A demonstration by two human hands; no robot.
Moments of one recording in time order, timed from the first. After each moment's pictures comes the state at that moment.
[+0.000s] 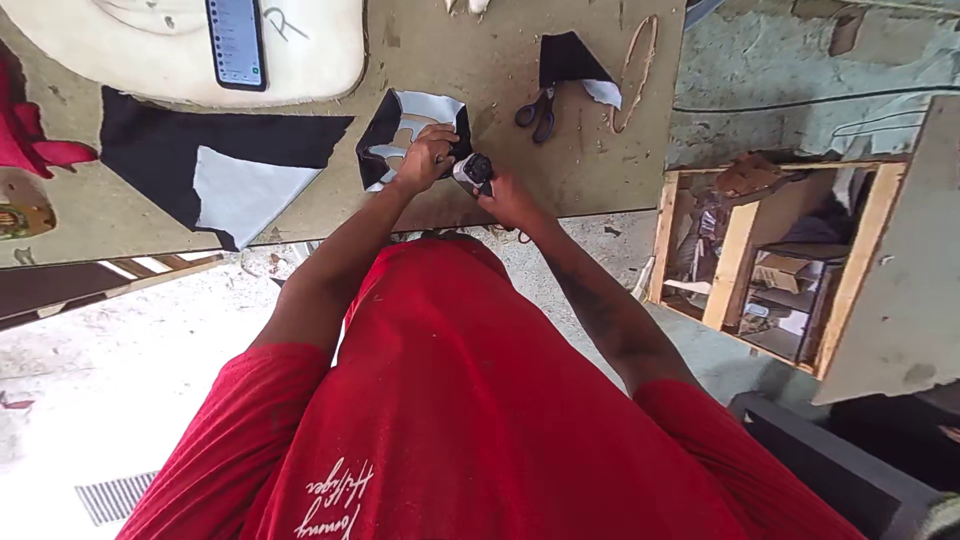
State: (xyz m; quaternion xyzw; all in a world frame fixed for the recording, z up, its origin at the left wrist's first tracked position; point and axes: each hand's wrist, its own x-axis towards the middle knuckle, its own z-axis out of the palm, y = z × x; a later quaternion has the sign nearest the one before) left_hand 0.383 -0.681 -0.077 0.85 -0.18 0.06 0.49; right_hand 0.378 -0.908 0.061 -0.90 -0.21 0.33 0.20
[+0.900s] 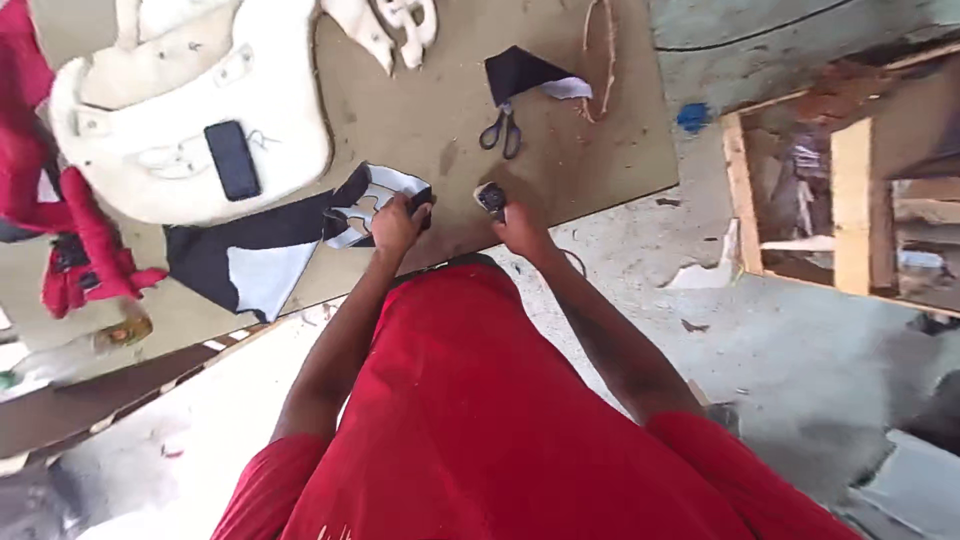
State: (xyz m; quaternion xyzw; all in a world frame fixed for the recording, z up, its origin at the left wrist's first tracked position) left_hand 0.364 -0.715 0.020 0.94 0.14 -0.23 0.23; right_hand 0.377 -0.986 0.059 -0.92 -0.02 0.30 0.25
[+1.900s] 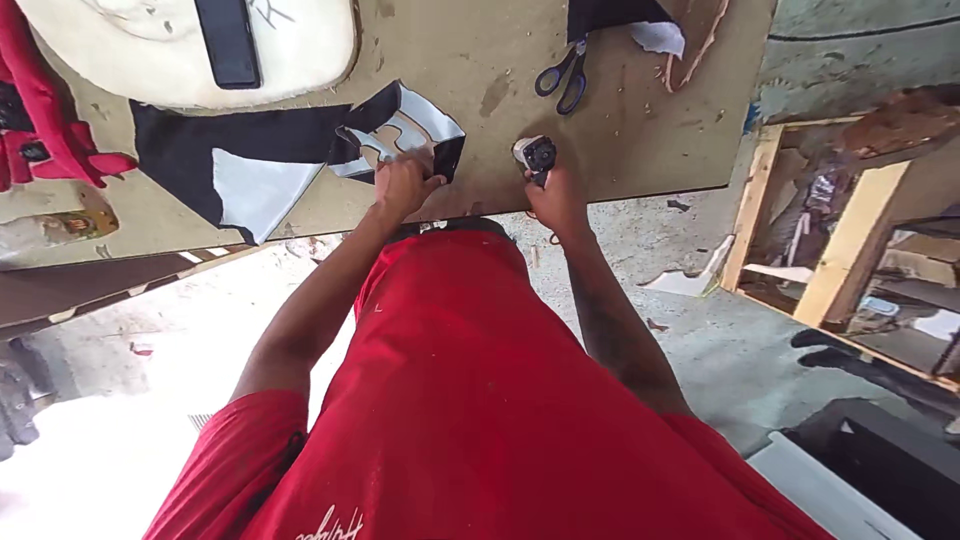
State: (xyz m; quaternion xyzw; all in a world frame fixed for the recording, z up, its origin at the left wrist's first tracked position) left_hand 0.326 -0.680 0.007 0.93 0.09 -0.33 0.17; right_hand 0.369 -0.980 0.038 -0.93 0.00 0.28 0.23
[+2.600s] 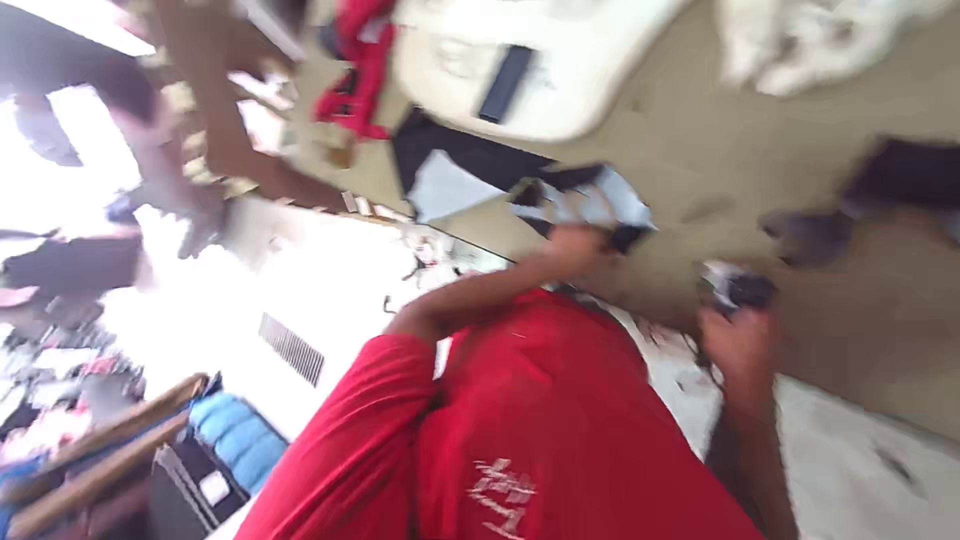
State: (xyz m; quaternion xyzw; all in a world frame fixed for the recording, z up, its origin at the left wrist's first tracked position) left_hand 0.307 -0.692 0.035 0.91 0.13 -0.24 0.30; right_hand 0.357 -0.962 0.066 -0.91 -0.06 0.27 0.32
